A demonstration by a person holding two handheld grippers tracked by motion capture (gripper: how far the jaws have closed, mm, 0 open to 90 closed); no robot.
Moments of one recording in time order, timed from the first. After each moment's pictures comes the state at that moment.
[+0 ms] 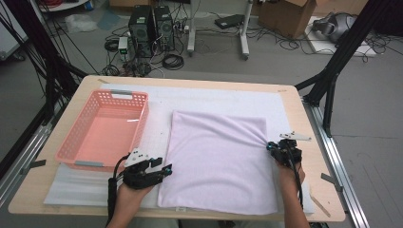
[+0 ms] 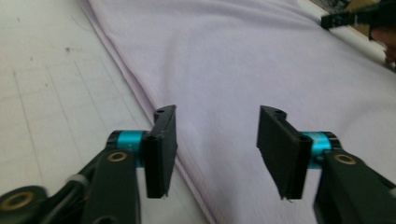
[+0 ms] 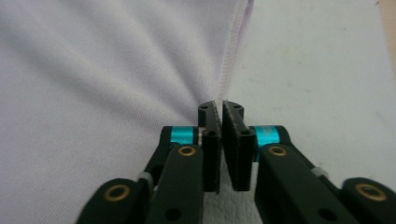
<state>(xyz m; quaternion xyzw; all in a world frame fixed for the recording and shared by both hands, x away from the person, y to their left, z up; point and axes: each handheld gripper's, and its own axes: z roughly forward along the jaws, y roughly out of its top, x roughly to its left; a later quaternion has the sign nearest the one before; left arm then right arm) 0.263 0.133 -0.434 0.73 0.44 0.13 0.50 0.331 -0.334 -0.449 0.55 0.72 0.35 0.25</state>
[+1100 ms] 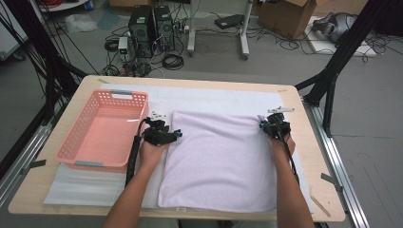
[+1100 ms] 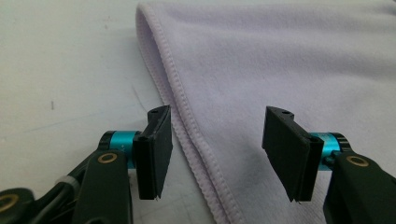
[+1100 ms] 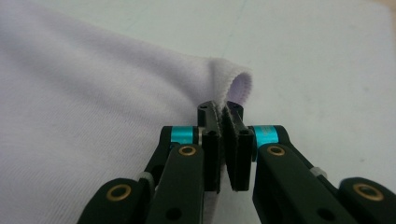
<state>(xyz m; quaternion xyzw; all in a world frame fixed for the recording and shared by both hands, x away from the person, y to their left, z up) 0.392 0.106 -0.452 0.73 0.50 0.15 0.44 0.430 -0.319 -0.445 0.52 0.75 0.30 0.28</state>
